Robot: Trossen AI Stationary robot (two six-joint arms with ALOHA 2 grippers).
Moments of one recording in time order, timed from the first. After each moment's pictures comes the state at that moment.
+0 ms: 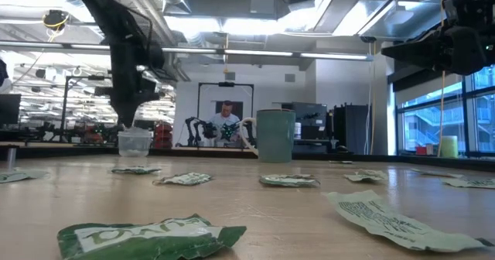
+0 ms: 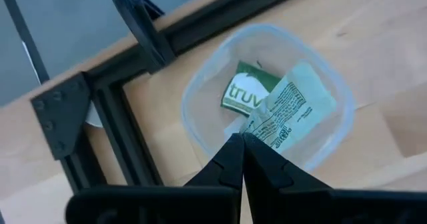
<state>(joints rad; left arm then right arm) 1.06 1.50 0.96 -0.72 -0.19 -0.07 -0.01 0.00 0.02 0.07 0.33 -0.45</state>
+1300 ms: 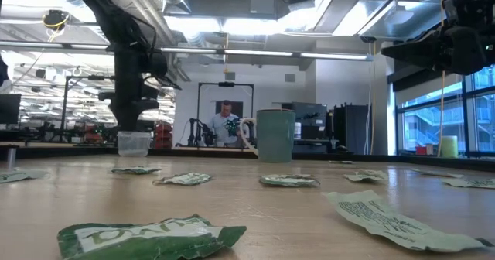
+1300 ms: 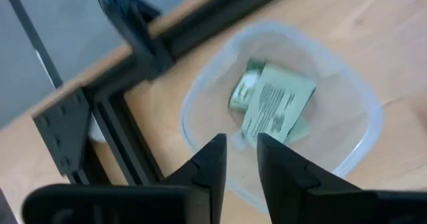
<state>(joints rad) 1.06 1.55 0.98 -0.71 -0.21 0.01 -0.01 0.00 0.02 0.07 0.33 -0.45</state>
